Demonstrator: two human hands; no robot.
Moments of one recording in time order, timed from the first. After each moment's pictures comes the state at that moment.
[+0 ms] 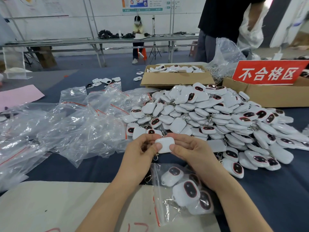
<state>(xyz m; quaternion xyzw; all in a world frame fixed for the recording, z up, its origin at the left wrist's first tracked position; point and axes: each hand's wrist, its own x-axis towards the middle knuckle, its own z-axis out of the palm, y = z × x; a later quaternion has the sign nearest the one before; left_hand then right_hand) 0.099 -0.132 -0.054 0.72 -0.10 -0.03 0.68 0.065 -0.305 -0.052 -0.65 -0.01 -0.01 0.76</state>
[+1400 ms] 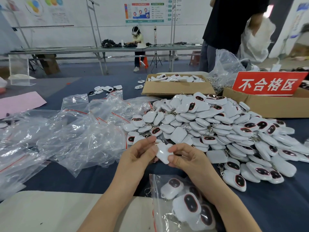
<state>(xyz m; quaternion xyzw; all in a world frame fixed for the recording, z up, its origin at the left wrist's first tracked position) 0.101 -0.124 -0.051 0.63 -0.10 -0.07 0.77 0.068 -0.302 -0.053 -0.68 -0.01 -0.03 0.73</state>
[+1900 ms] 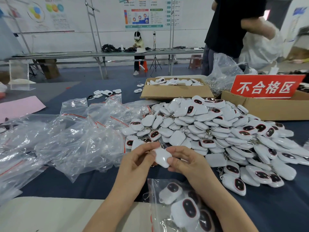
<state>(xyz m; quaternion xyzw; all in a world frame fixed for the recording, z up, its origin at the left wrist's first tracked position) 0.092 -0.127 -0.043 0.67 -0.15 -0.02 0.73 0.072 -0.301 -0.055 -0.67 0.00 -0.05 0.74</state>
